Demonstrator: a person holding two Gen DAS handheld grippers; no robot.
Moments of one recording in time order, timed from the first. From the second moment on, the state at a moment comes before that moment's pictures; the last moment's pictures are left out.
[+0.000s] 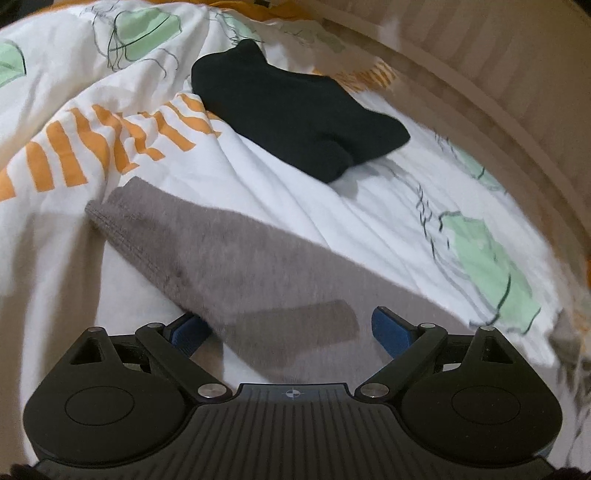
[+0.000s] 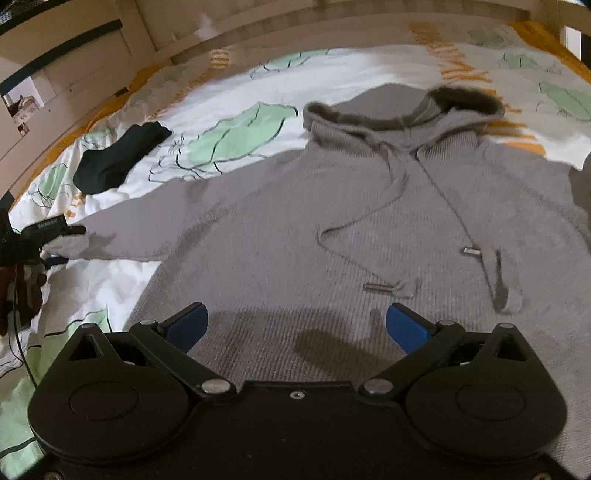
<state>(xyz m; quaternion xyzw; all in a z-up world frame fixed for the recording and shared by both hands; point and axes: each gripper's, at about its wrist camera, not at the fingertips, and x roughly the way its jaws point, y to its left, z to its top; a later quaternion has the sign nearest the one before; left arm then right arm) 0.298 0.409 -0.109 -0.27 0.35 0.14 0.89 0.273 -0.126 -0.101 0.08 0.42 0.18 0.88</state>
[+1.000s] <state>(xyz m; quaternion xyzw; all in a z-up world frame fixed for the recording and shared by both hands) 0.326 0.201 0.106 -0.13 0.26 -0.05 0.96 0.248 -0.163 -0.098 0.08 0.43 0.16 0.89</state>
